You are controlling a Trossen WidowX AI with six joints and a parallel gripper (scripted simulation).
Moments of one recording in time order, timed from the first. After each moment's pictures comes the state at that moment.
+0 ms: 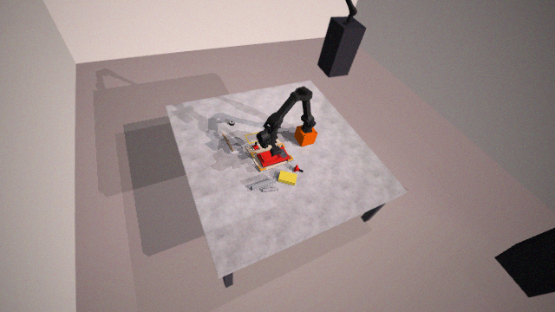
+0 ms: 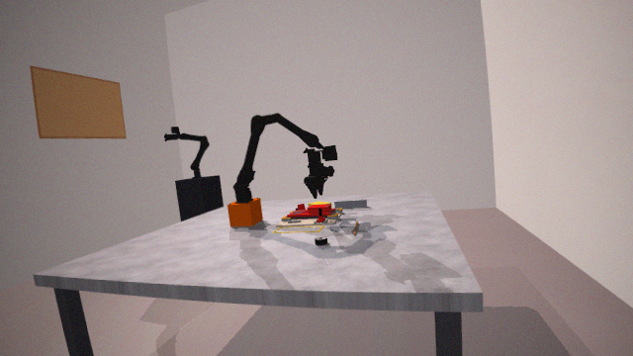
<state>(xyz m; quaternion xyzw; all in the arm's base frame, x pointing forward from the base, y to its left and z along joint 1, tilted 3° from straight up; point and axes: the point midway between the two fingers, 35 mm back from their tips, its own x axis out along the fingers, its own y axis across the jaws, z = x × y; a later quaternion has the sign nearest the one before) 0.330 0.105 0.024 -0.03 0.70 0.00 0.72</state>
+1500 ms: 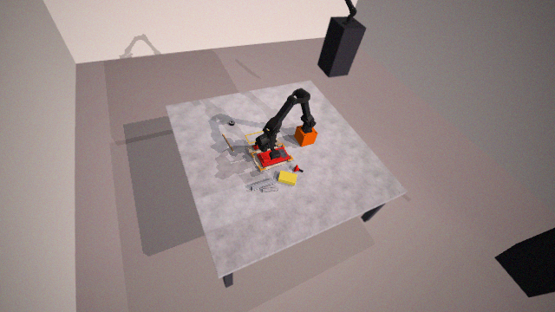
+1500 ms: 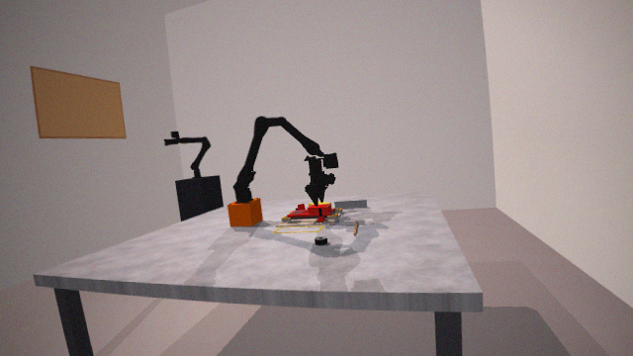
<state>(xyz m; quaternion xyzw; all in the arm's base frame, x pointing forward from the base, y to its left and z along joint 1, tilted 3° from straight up) 0.332 0.103 -0.010 -0.03 0.70 0.00 0.72</state>
